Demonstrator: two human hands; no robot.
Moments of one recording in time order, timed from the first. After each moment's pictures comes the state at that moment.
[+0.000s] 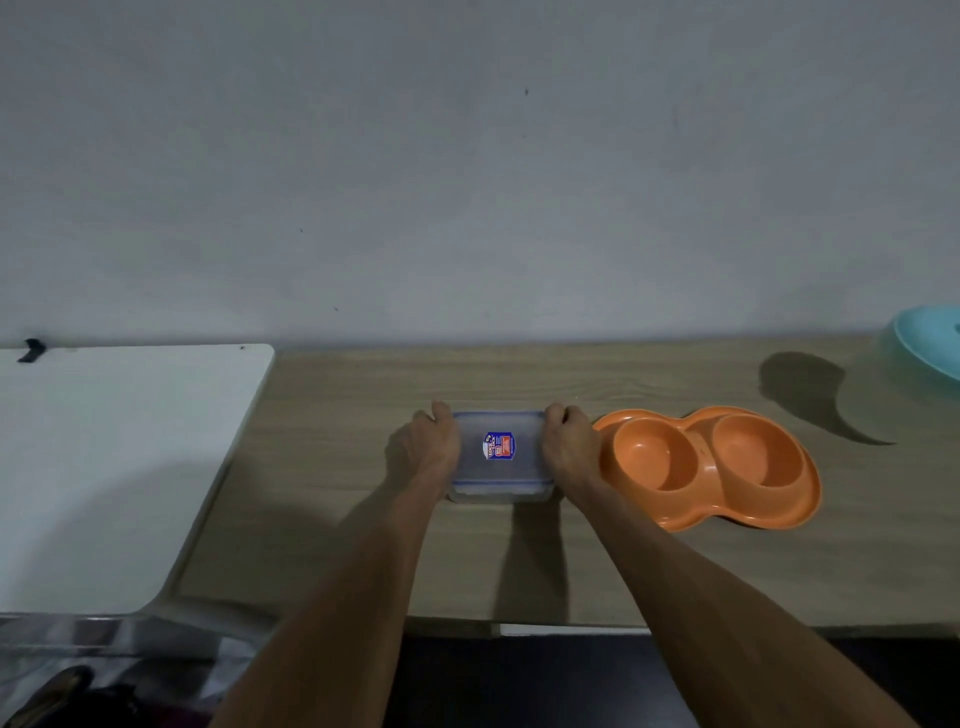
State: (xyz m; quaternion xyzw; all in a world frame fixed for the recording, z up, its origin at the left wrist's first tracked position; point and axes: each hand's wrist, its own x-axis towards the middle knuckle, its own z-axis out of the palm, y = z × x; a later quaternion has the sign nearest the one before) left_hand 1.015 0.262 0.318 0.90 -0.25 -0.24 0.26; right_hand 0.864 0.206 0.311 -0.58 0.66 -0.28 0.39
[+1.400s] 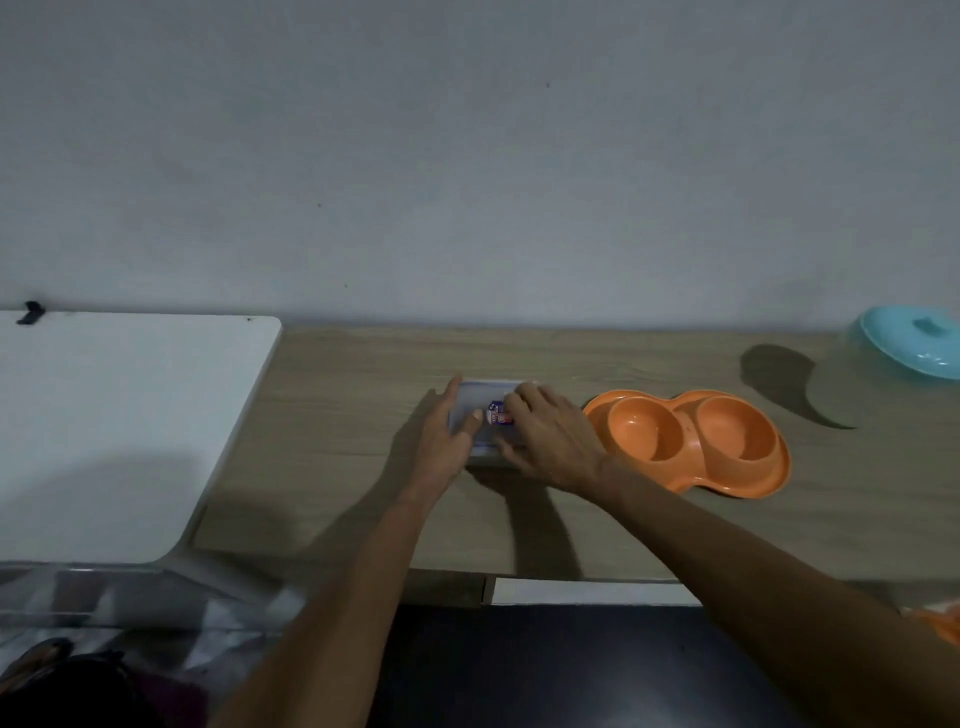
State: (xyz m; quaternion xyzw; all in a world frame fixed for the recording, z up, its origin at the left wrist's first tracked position) left_hand 0.999 0.318 0.331 0.72 -0.40 -0.34 0.44; right_hand 0.851 0.243 0.341 -0.95 0.29 -0.13 -0.02
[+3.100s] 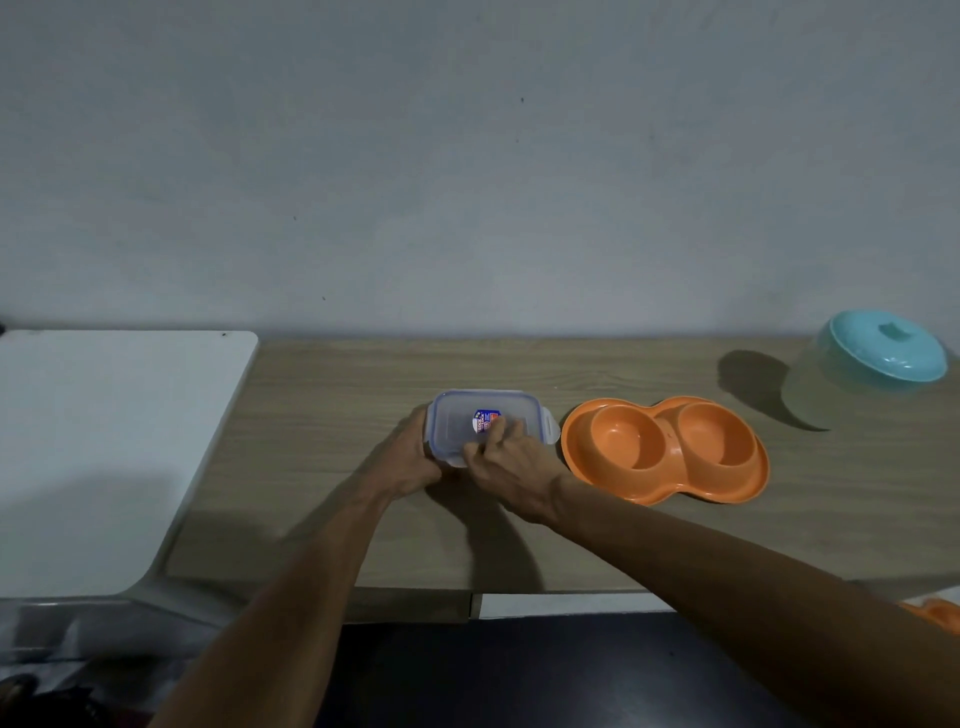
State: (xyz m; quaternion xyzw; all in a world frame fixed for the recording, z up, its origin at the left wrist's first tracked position) left_hand 1.040 0.313 0.317 0.59 -0.60 -0.38 0.38; right_hand 0.871 0.282 0.377 -0.95 0.25 0.16 -0.09
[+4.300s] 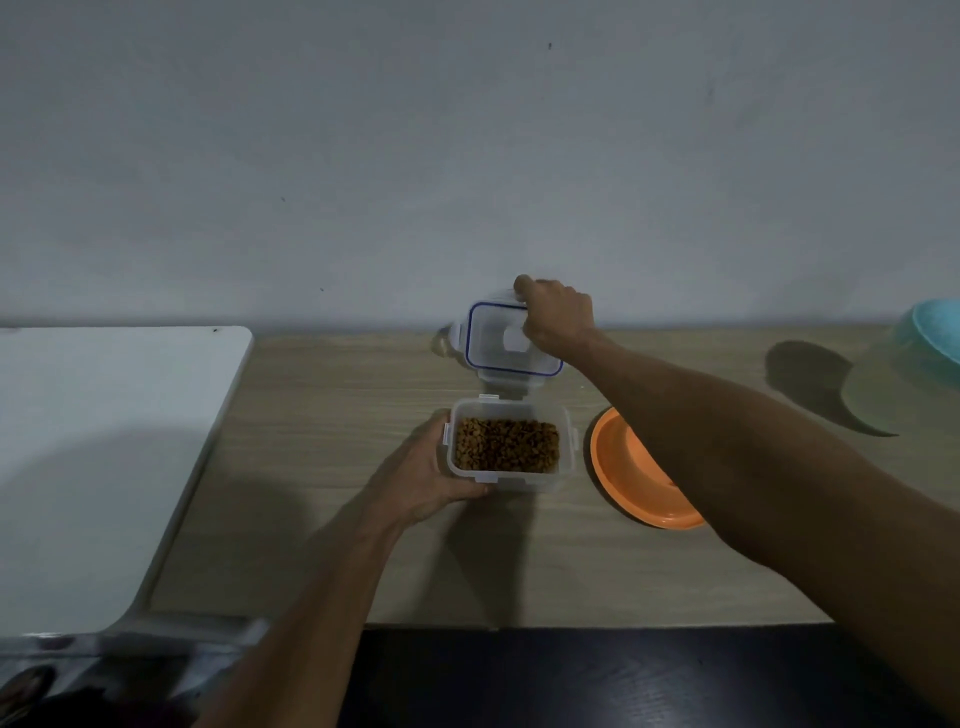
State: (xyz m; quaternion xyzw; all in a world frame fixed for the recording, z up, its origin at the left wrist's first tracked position) left_hand 1.049 0.302 0.289 0.63 -0.53 -0.43 0.38; right_hand 0.919 0.083 0.366 -0.87 0.48 -0.07 0.03
